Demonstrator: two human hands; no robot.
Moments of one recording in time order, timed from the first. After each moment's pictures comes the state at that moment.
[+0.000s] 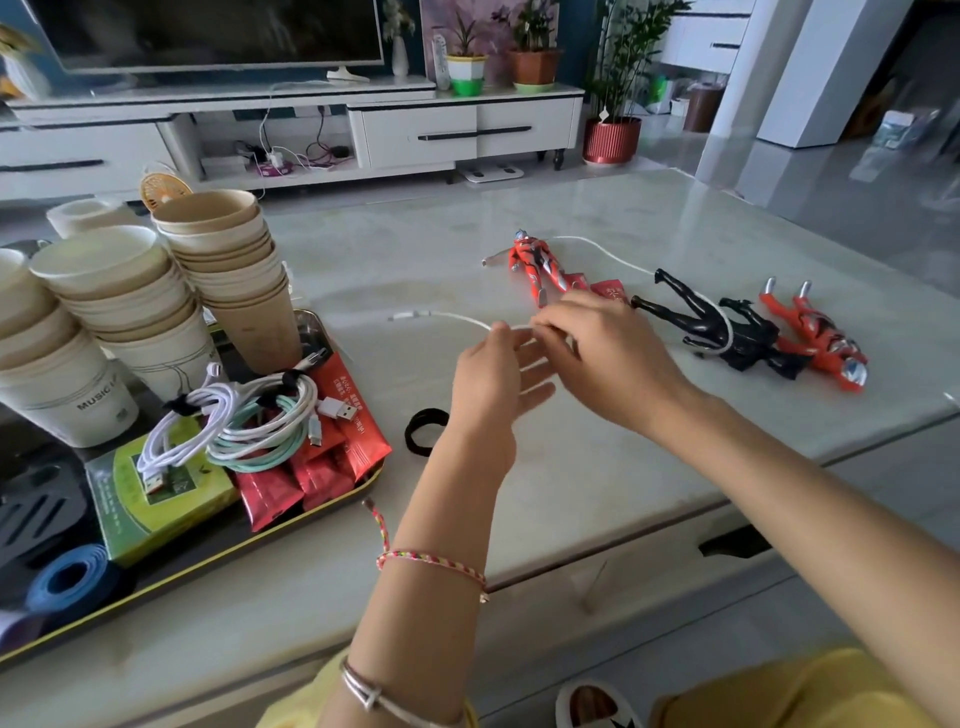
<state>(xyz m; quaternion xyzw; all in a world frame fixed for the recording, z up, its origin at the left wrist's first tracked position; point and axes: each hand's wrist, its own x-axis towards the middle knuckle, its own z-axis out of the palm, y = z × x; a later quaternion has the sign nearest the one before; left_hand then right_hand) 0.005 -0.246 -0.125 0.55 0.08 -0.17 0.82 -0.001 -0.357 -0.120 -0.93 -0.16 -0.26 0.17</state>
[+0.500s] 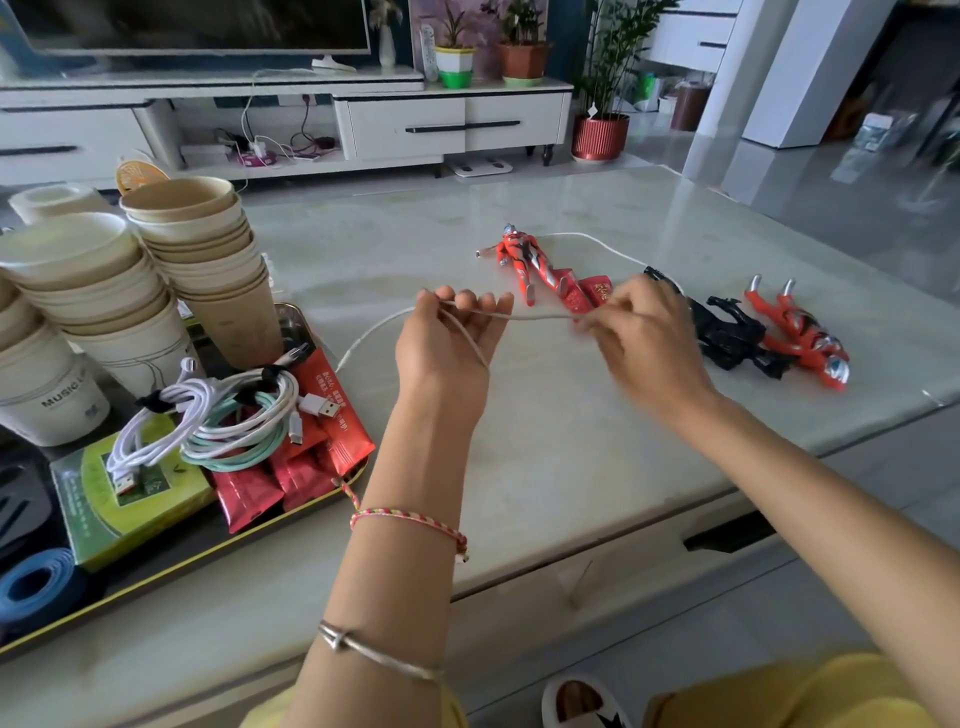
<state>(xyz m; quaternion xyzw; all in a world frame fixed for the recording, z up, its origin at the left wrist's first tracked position) 0.028 -0.232 -0.111 0.22 0.10 -0.10 0.97 0.011 -0.409 -0.147 -0.94 -0.07 -0.31 0.10</state>
